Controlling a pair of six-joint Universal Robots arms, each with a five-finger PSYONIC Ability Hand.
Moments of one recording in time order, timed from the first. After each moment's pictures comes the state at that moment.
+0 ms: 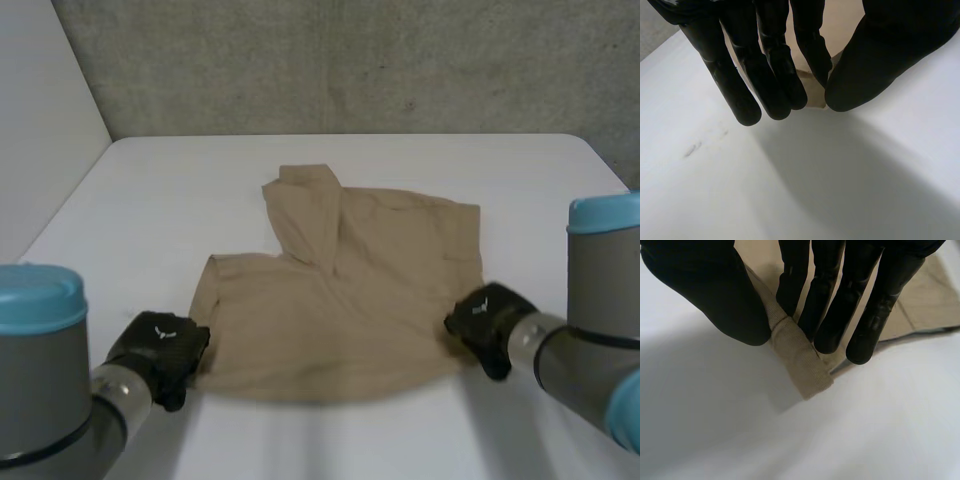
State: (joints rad) left arm 4.23 -1.75 -1.92 3.06 -1.70 3.52; right arm 1.96 -1.18 1.62 0.29 1.51 2.37; left_hand 1.11 1.20 1.19 1.20 1.00; right_hand 0.97 1.18 1.19 1.19 1.00
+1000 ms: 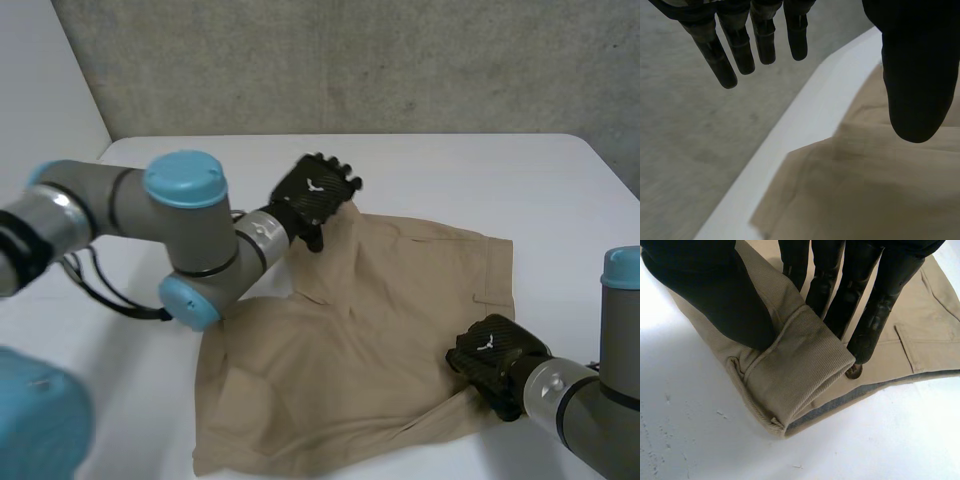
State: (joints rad) left arm 4.14 -2.50 -0.84 3.23 -1.24 3.66; right arm 1.92 -1.31 1.87 0.18 1.43 2.30; left_hand 0.32 0.32 0.31 0.32 0.15; right_hand 0.97 1.18 1.19 1.19 1.00
